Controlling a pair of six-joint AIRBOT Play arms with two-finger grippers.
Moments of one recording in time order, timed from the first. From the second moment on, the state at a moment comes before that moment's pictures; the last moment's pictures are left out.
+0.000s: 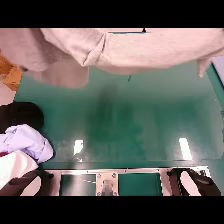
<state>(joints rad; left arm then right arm) 0.12 -0.94 2.00 0.73 -1.25 -1.21 -0.33 -0.72 1.51 -0.76 1.29 1.18</state>
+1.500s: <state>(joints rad) 0.19 -1.84 1.79 0.67 -1.40 -1.10 -0.44 -1.21 0.83 -0.67 1.06 1.09</state>
